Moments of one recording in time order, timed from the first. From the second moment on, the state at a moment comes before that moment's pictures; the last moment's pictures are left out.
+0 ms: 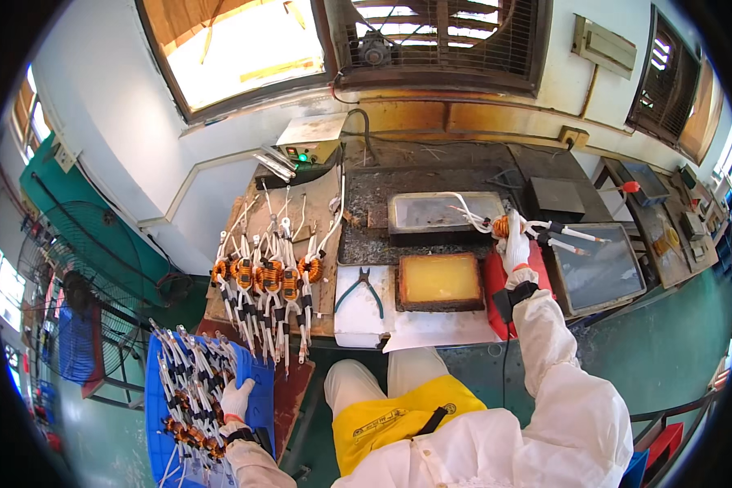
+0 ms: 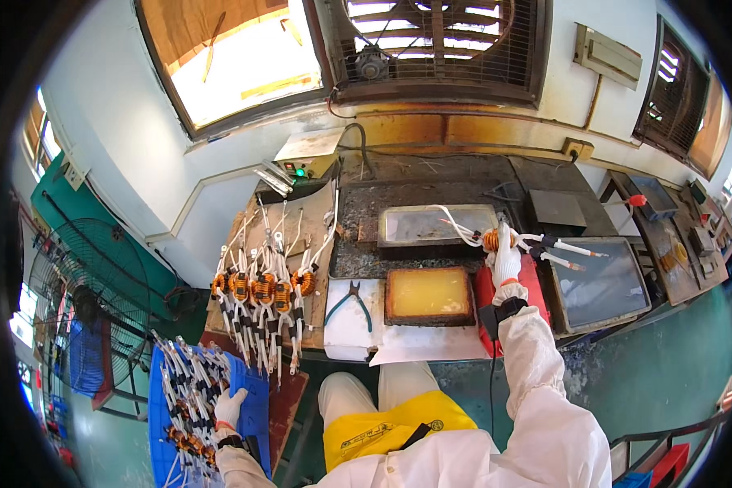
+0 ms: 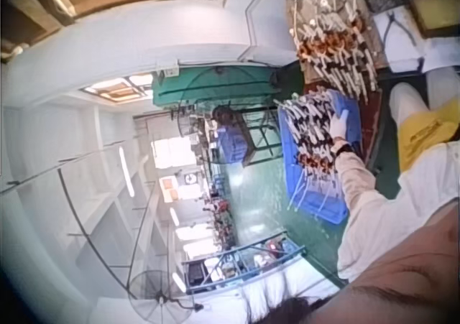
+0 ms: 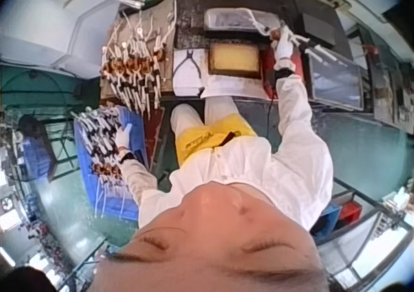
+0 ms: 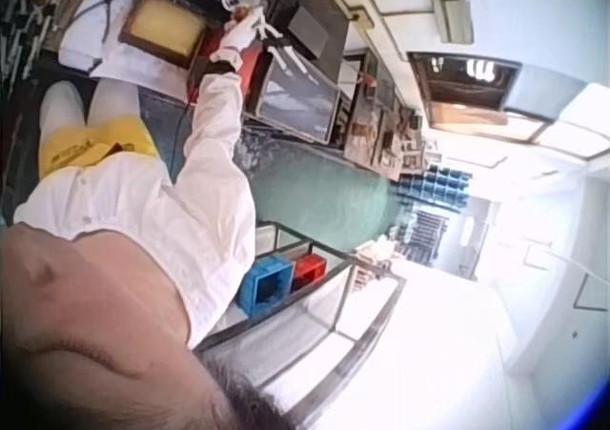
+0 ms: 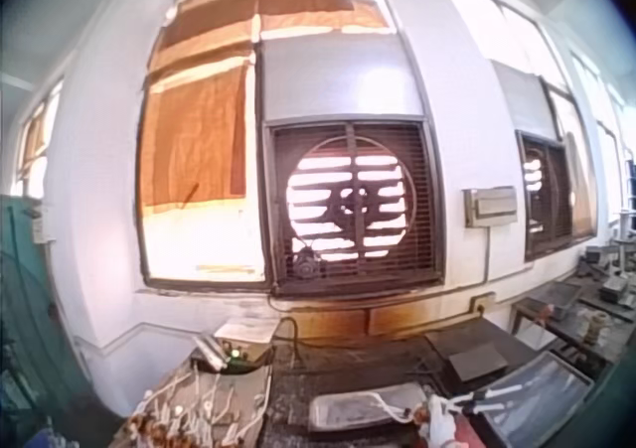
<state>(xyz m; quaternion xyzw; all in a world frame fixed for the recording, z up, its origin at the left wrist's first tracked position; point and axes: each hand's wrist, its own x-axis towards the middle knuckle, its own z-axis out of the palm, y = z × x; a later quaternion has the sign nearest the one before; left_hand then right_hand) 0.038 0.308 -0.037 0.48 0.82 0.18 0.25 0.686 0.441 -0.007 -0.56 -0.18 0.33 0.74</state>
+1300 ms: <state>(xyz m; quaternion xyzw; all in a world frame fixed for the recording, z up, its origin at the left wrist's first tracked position) 0.027 0.310 -0.051 0.48 0.82 0.19 0.25 0.686 0.440 -0.010 -0.56 -0.20 0.35 0.72</state>
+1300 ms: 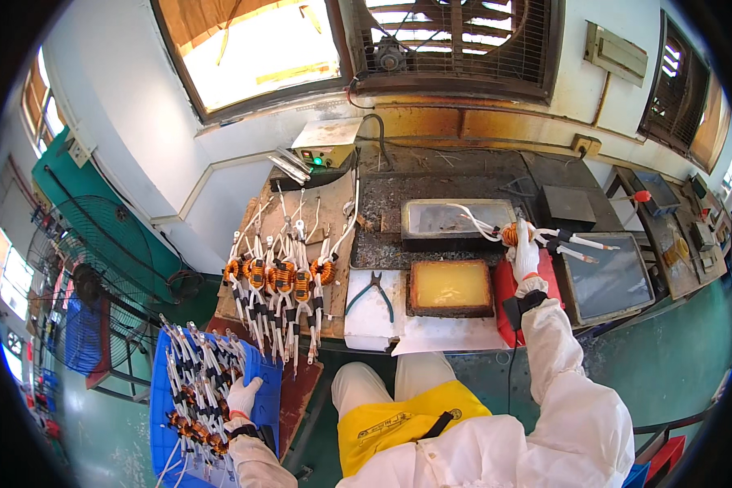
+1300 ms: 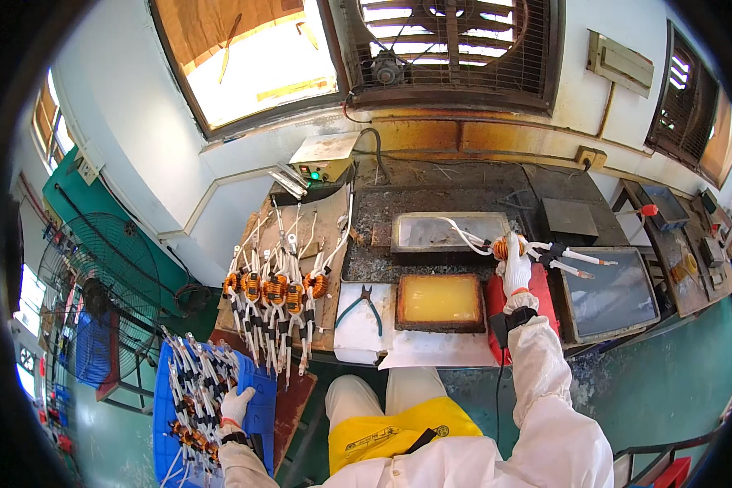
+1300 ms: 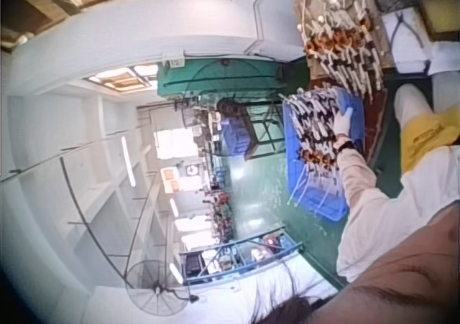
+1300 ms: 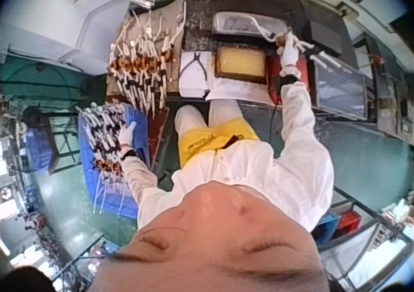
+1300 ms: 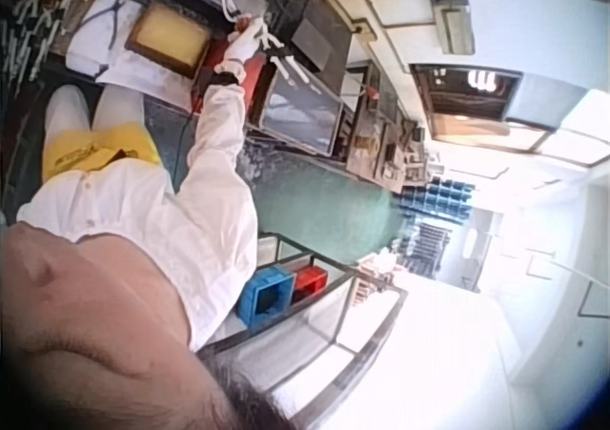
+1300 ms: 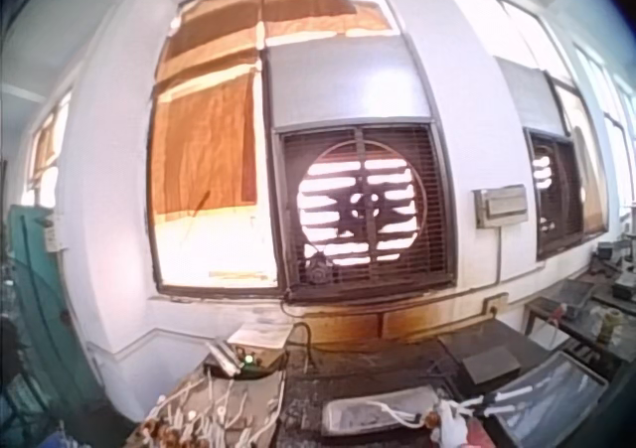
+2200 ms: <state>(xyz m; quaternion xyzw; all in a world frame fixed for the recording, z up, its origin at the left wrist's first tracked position) 0.035 0.309 -0.040 0.46 0.81 0.22 0.29 0.682 0.438 -0.006 -0.57 -0.20 0.31 0.73</state>
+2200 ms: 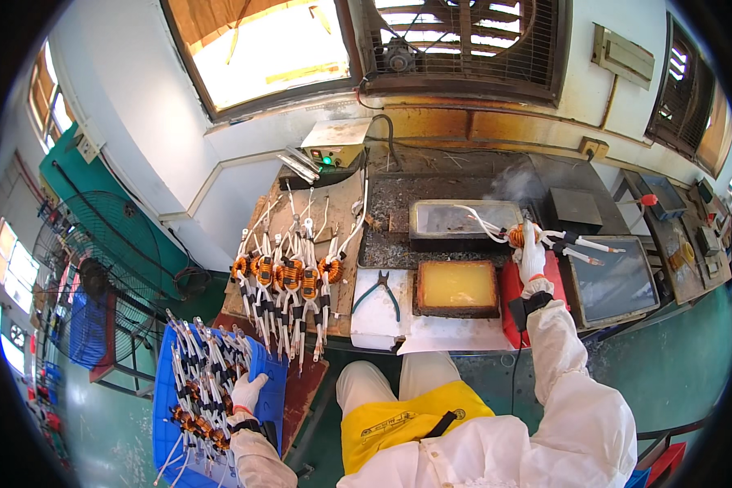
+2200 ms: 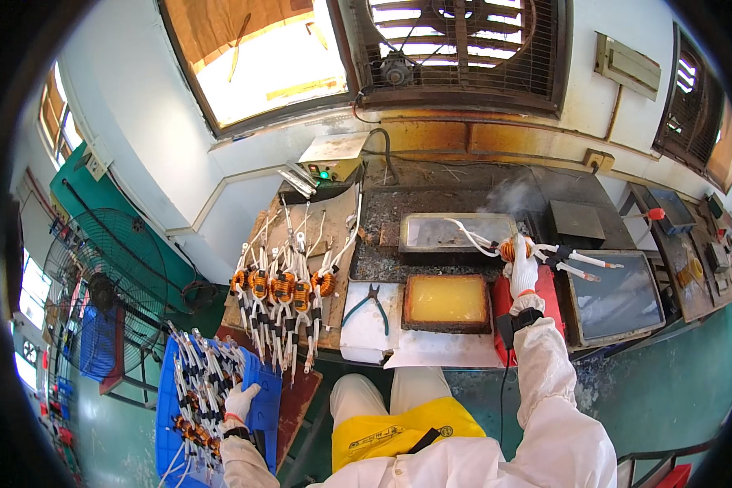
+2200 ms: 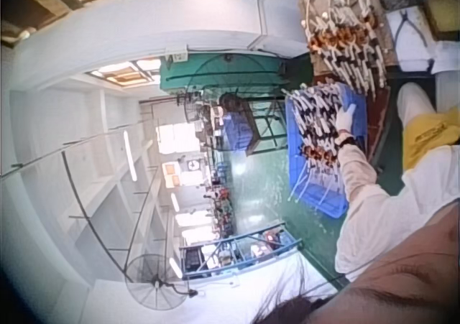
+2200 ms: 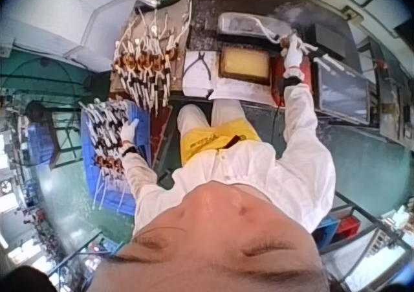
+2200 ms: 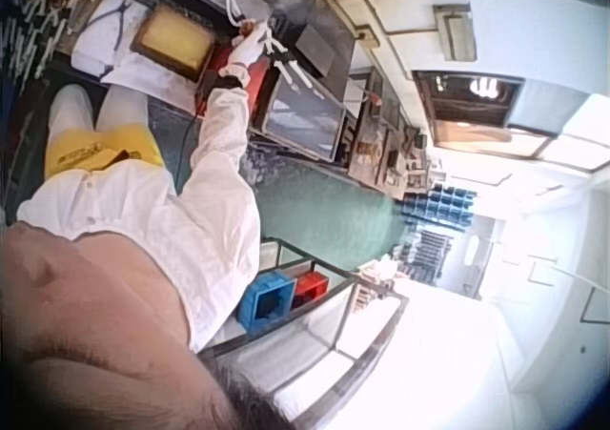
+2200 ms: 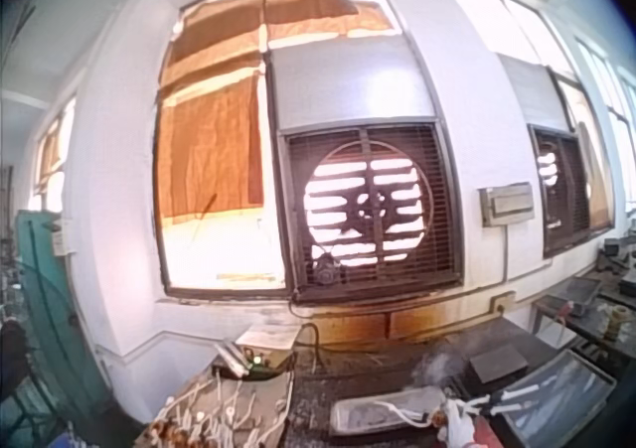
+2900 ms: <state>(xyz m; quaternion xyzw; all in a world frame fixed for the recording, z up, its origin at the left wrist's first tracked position) 0.032 0.309 -0.045 0.48 0.82 0.21 0.26 0.679 0.436 -0.002 -0.56 -0.21 0.33 0.73</state>
